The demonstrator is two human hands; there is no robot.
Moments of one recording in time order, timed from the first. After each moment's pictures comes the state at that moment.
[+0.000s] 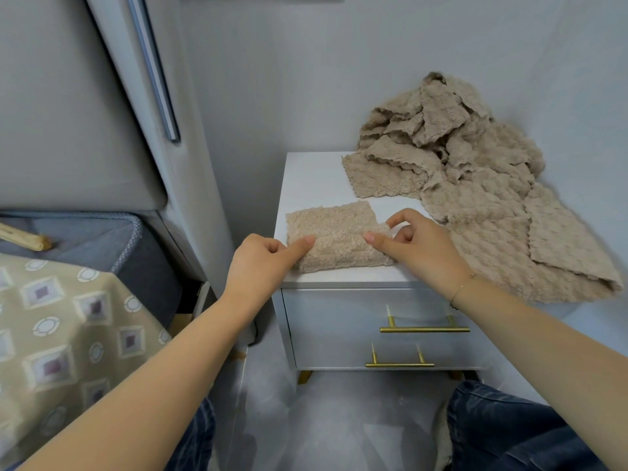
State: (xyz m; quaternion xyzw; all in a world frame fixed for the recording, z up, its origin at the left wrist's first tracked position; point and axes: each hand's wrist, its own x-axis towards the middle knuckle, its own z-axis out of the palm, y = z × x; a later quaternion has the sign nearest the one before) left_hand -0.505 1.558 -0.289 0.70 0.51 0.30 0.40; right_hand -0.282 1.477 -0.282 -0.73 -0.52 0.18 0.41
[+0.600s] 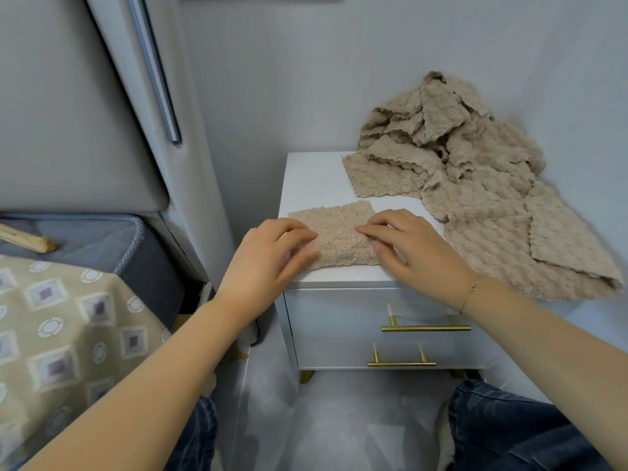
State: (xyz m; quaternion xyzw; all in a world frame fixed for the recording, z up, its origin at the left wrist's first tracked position) left_hand -0.518 1.572 -0.298 0.91 0.27 0.31 0.06; right_hand -0.277 1.475 -0.285 -0.58 -0.77 -0.05 0.26
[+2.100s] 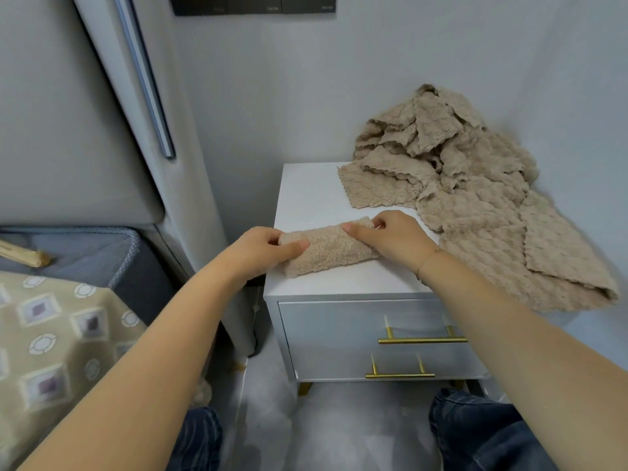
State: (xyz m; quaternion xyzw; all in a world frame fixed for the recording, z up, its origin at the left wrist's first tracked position) left_hand -0.504 1.604 -0.266 0.73 0.49 0.12 0.46; right_hand -0.288 1.517 -0.263 -0.76 -0.50 0.24 0.33
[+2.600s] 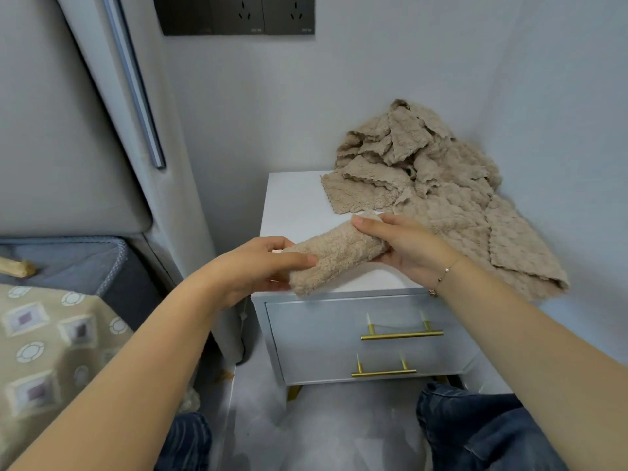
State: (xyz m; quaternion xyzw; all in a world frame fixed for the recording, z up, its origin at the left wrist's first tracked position) left_hand -0.497 1.557 -0.233 0.64 0.42 0.11 0.64; right_hand -0.288 1.469 -0.232 -0.59 -0.31 0.50 0.56
